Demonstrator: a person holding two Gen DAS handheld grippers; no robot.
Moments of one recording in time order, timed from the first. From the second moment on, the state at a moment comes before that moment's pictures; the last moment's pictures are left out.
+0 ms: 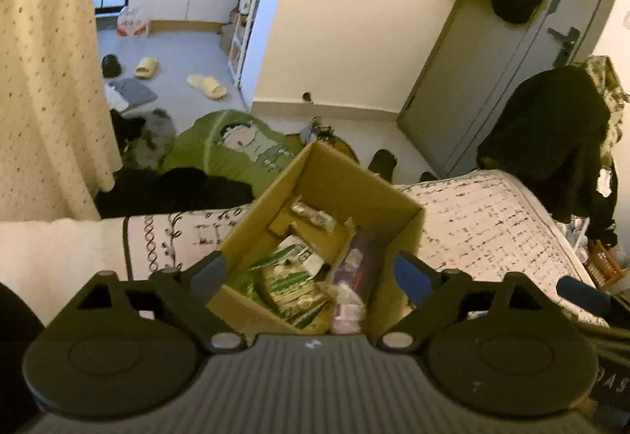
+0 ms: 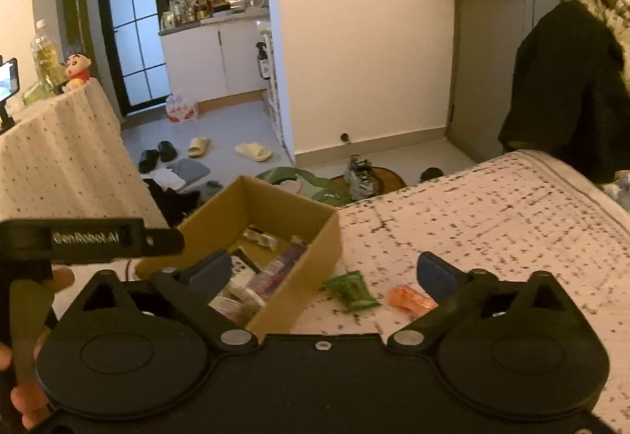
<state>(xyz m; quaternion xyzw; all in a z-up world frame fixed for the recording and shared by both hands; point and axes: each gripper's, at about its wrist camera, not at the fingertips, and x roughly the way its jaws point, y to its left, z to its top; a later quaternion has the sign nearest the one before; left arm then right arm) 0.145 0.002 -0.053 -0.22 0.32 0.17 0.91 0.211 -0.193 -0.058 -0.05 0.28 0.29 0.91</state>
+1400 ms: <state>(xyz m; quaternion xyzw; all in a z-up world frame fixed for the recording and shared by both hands) 0.210 -0.125 -0.090 -0.20 0.37 0.05 0.91 0.267 -0.344 -0.102 0.05 0.34 0.15 0.93</state>
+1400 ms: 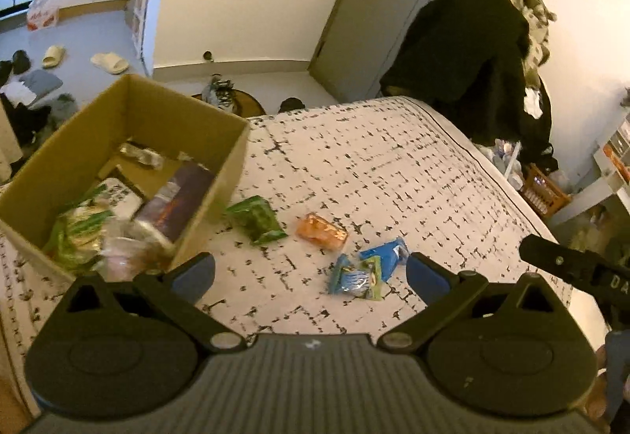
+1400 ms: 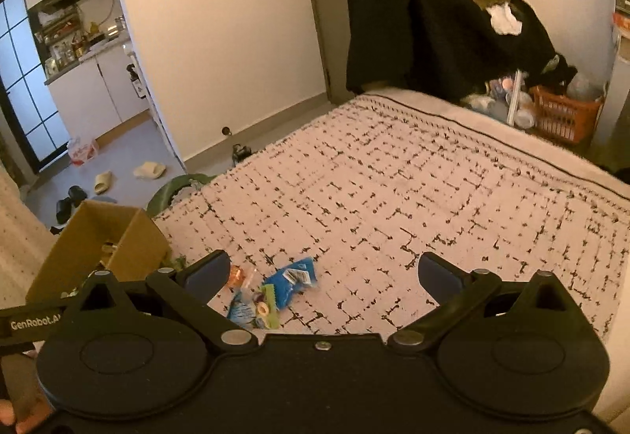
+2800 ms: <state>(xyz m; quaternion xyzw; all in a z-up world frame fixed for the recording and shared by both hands) 0.283 -0.151 -0.188 -0.21 0.41 0.07 0.89 0.343 -0.278 -0.199 0.07 0.40 0.16 0.90</state>
